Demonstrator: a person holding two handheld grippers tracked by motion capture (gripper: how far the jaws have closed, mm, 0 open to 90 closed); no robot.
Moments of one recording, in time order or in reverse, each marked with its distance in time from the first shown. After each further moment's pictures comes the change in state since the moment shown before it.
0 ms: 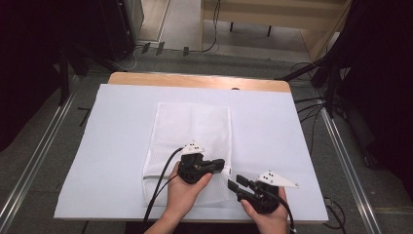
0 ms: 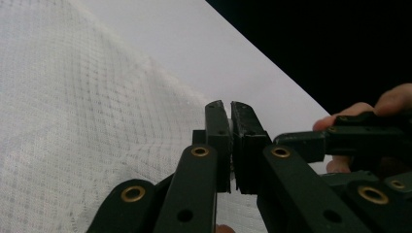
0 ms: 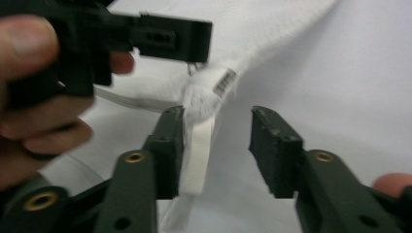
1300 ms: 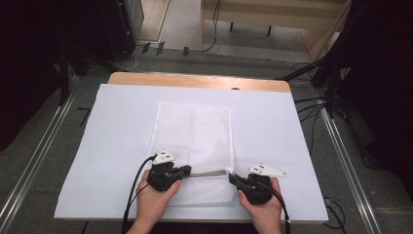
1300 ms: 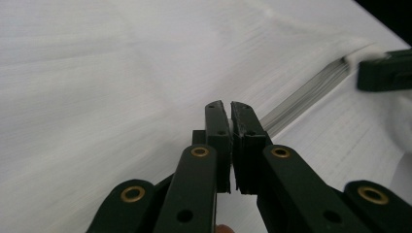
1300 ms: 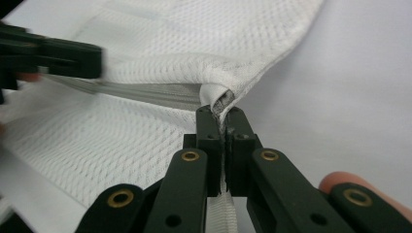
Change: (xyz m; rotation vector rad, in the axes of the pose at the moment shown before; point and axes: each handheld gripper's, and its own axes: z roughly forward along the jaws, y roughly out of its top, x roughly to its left) left arm 0.044 -0.039 -0.060 0.090 0.255 0.005; right arm -0.003 0.009 0.024 0.116 -0.105 -0.020
